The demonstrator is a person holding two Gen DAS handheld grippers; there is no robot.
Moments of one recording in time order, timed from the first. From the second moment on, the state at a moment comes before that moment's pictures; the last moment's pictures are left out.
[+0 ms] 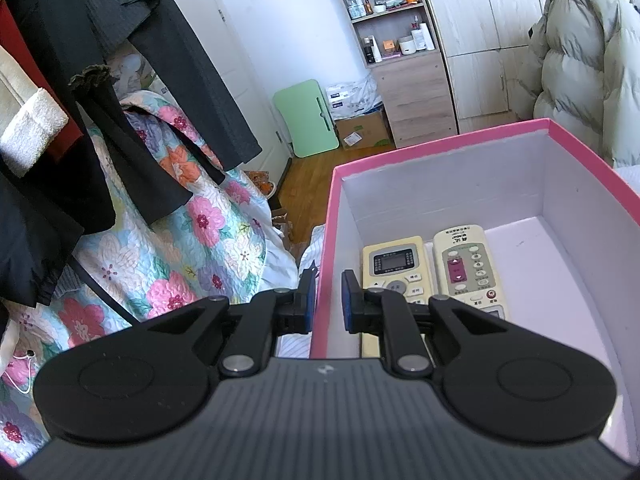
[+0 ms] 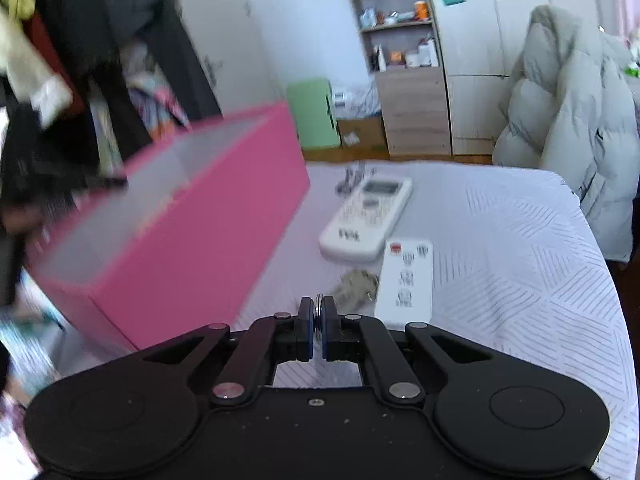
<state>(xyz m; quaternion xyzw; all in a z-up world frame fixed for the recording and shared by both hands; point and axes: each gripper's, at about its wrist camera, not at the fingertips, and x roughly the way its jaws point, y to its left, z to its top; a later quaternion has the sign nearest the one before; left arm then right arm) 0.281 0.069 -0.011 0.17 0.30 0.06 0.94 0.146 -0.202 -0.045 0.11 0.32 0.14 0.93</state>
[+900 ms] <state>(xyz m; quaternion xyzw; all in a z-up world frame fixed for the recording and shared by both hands) 0.280 0.066 -0.012 0.17 0.29 0.06 0.94 0.174 -0.120 0.059 0.06 0.23 0.33 0.91</state>
